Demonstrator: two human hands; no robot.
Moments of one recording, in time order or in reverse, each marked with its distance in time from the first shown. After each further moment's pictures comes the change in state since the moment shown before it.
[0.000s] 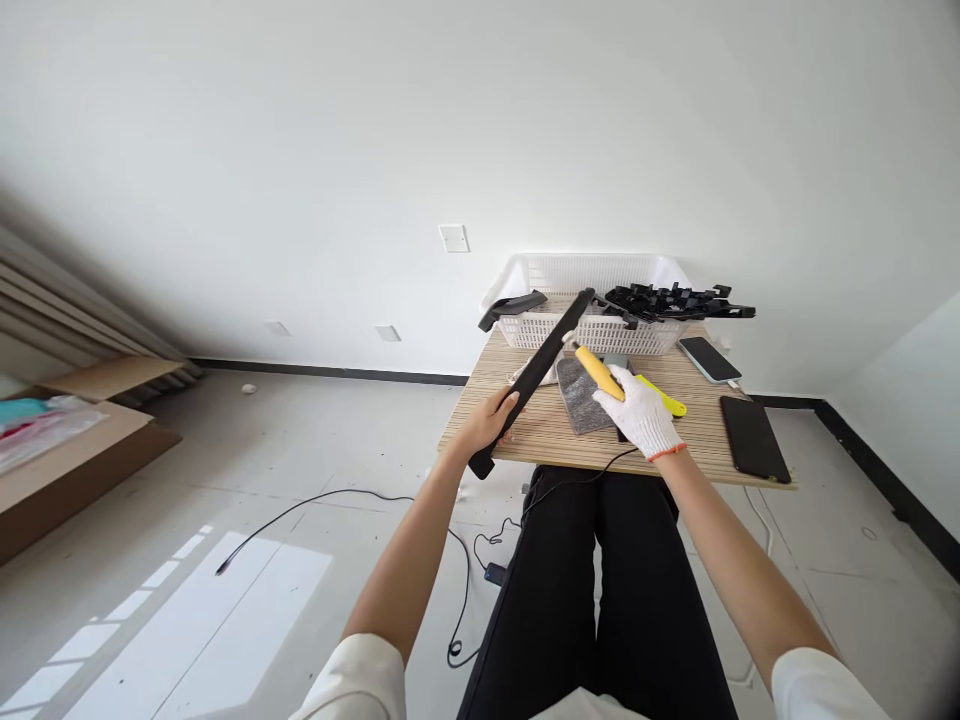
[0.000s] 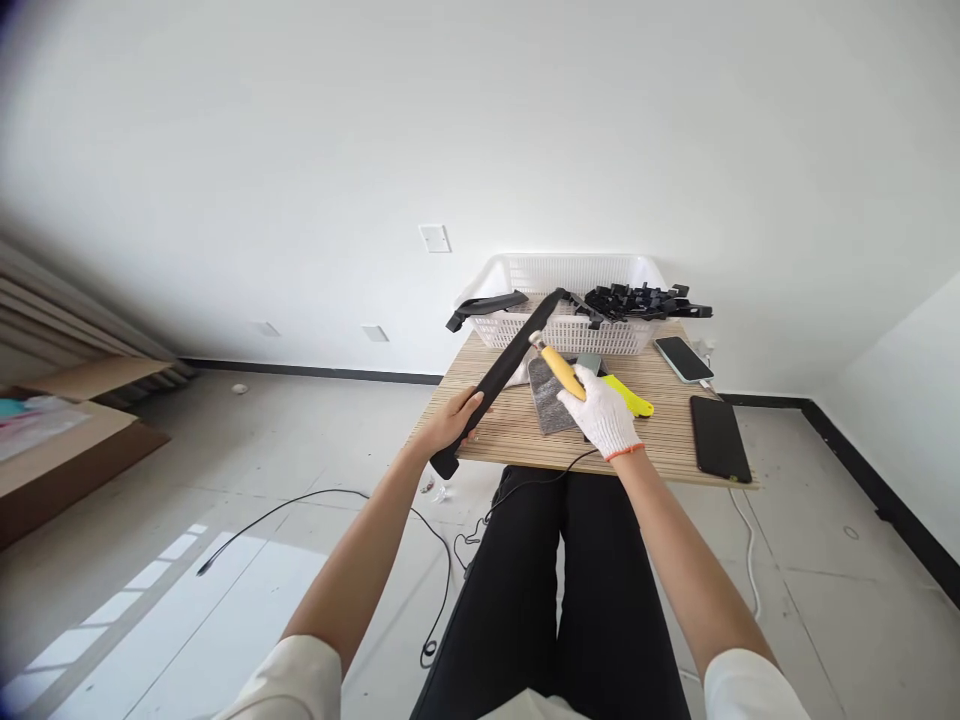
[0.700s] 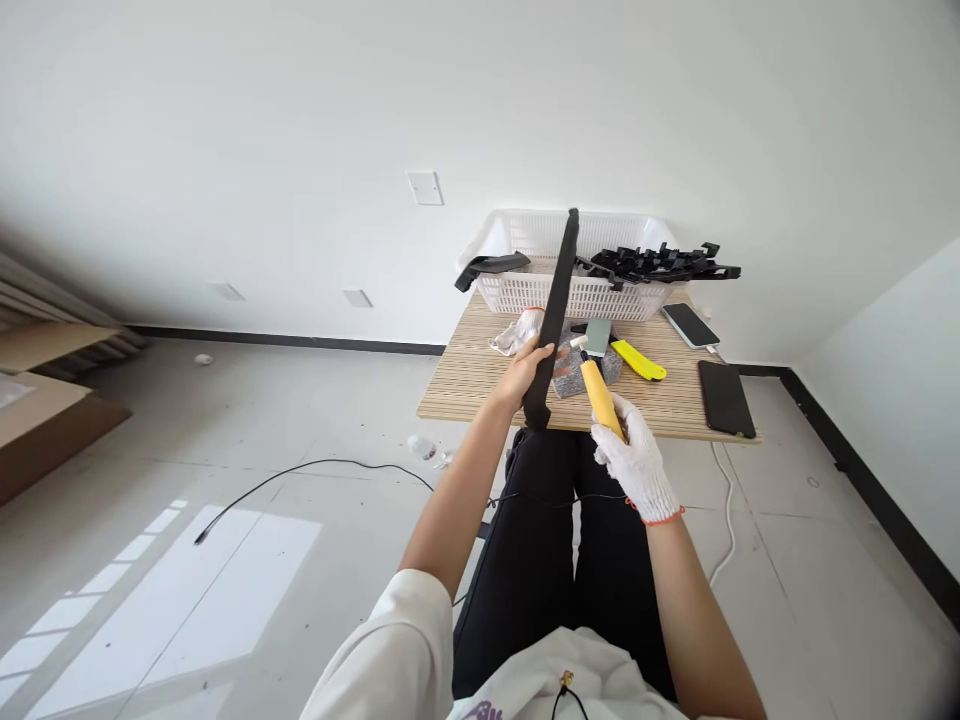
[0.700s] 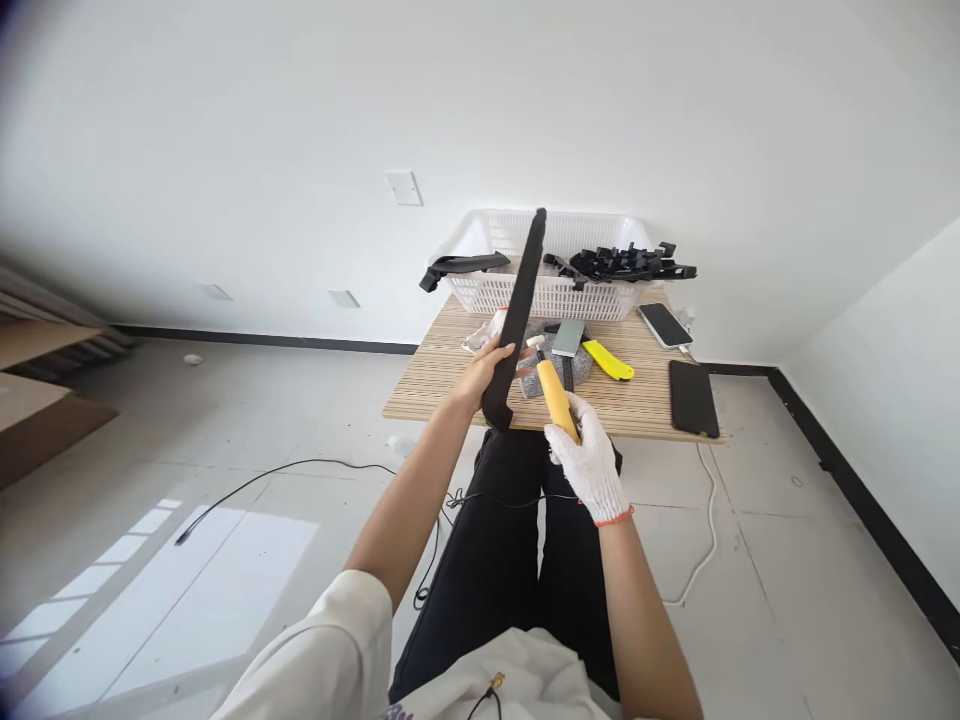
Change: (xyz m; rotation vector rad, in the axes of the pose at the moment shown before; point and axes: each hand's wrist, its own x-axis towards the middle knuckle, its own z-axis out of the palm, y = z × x) left_hand 0.027 0.061 0.083 -0.804 0.040 -0.017; right_hand -0.128 -0.030 -0.015 0.884 -0.092 0.411
